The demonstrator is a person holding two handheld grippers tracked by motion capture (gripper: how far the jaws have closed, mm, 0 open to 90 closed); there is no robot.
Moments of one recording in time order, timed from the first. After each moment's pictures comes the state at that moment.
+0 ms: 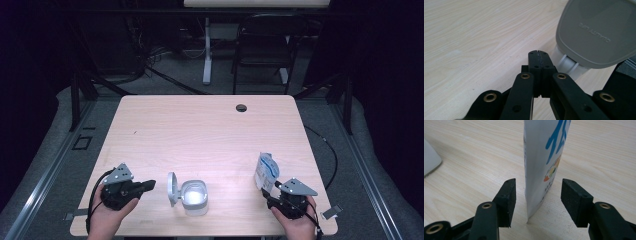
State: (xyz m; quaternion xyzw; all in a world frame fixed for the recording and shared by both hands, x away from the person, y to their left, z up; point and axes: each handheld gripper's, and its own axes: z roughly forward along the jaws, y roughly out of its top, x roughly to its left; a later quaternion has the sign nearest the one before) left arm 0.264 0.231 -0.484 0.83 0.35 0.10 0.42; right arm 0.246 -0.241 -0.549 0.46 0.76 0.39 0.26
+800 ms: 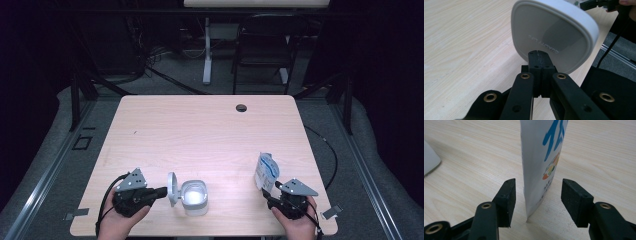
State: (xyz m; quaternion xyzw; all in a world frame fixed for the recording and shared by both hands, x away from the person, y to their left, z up) left arm 0.249 0.197 -0.476 0.85 0.30 0.08 0.43; right arm 0.245 -0.243 -0.550 0.46 0.75 0.39 0.25
